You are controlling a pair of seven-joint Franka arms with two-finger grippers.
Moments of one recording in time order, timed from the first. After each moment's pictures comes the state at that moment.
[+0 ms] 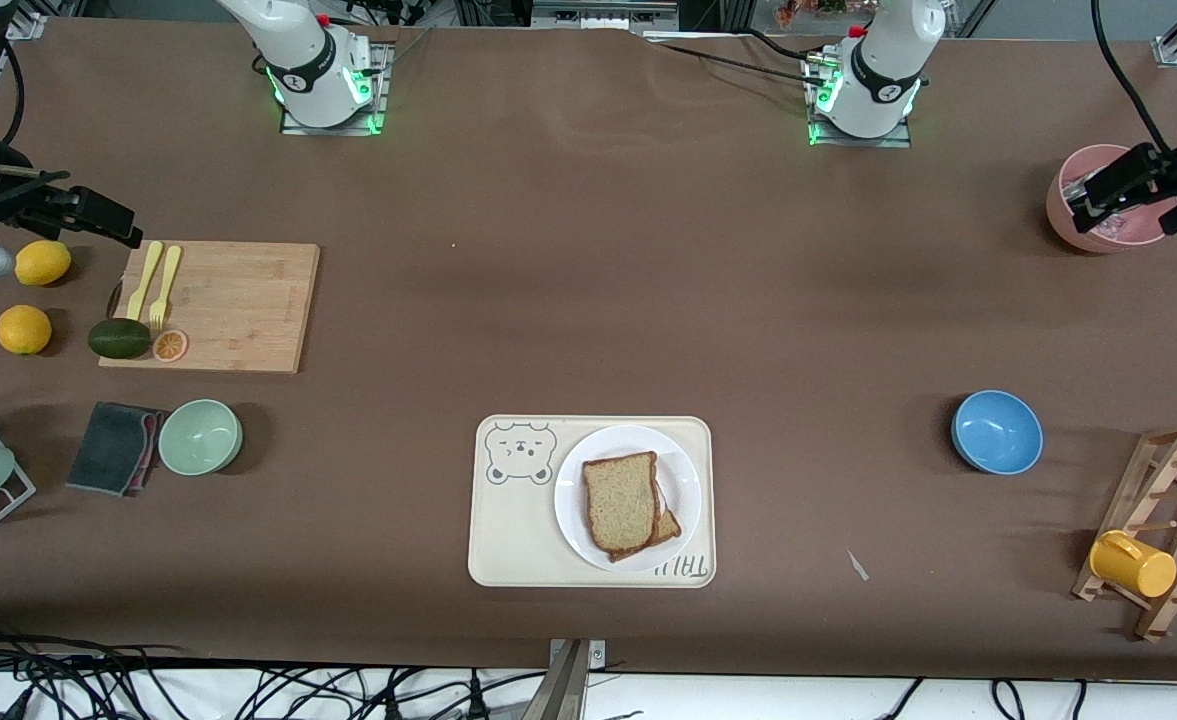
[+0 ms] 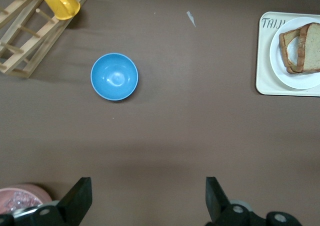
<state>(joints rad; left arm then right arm) 0.07 -0.12 -0.01 -1.68 -0.06 1.58 -0.01 -0.03 0.01 0.02 -1.64 0.02 1.54 0.09</state>
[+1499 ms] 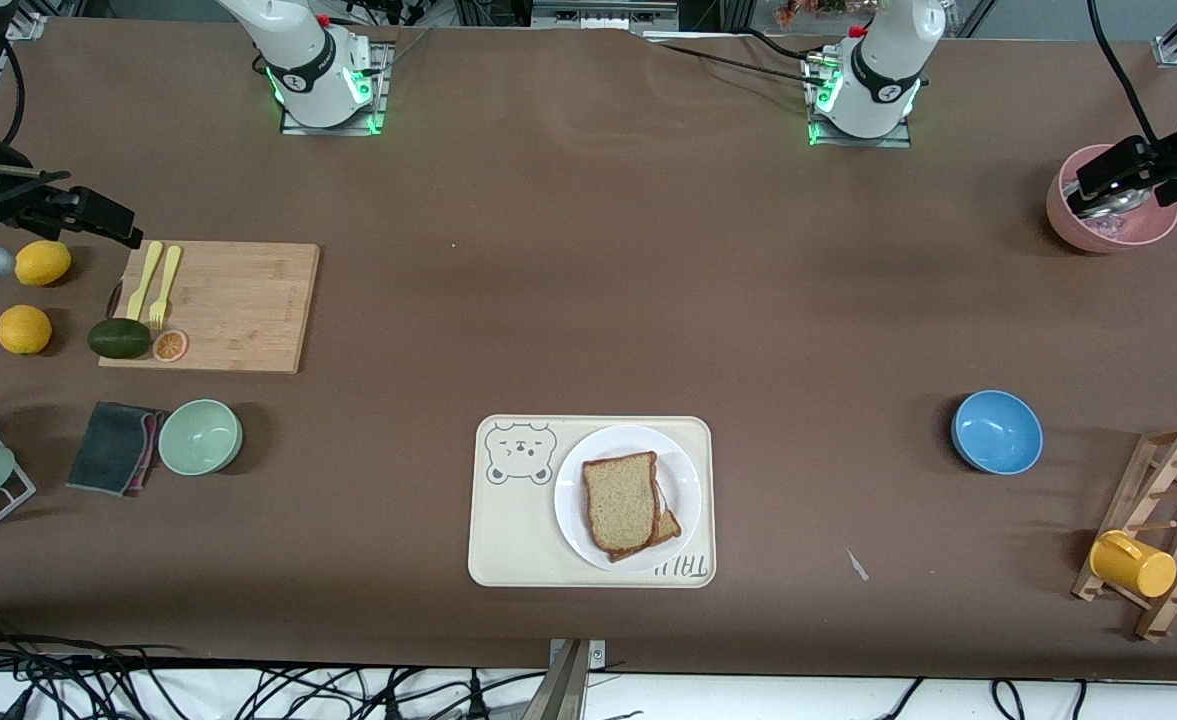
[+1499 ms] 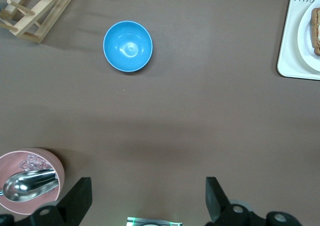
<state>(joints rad) 0.08 -0.10 -0.02 -1.65 -0.02 1.48 -0.05 -0.03 0.01 0.03 -1.64 0.02 1.55 0.09</state>
